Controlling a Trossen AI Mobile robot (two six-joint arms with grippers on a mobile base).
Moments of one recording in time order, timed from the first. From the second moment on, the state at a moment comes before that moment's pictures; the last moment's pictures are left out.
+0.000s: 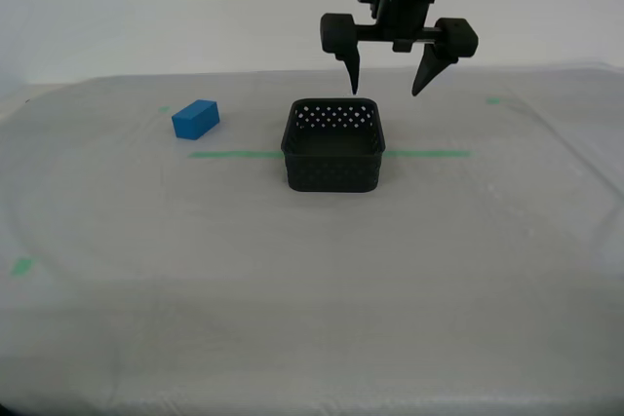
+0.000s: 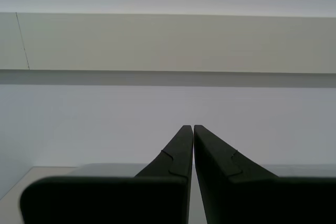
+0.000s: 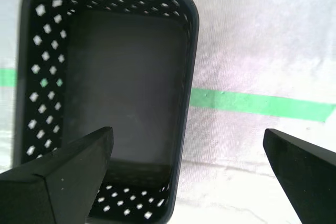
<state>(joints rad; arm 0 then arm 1) 0.58 2.13 1.70 -0.83 0.05 0.51 0.00 1.05 0.52 0.60 -0.01 0.00</state>
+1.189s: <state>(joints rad) 0.53 1.82 1.70 -1.11 0.06 0.42 0.00 1.05 0.52 0.60 -0.01 0.00</state>
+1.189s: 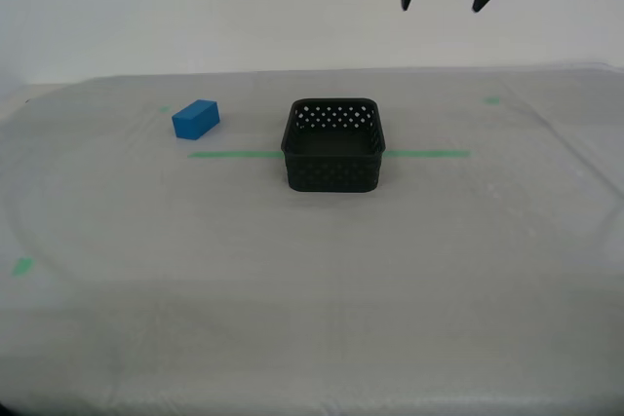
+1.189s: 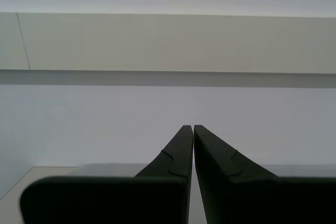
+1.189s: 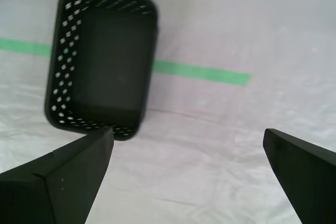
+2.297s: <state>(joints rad) 0.09 1.50 1.25 -0.83 0.05 0.15 0.00 1.05 0.52 0.60 -0.01 0.00</state>
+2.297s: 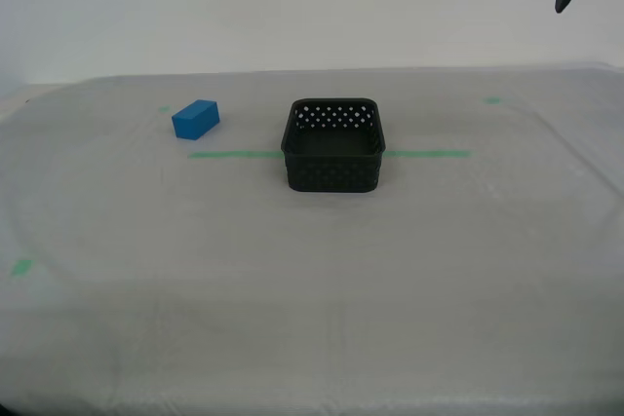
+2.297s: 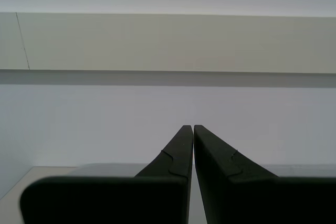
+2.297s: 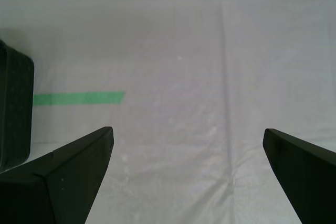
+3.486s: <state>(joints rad) 0.07 1.63 1.18 -0.58 0.03 0.14 0.00 1.05 0.52 0.60 -0.01 0.00</state>
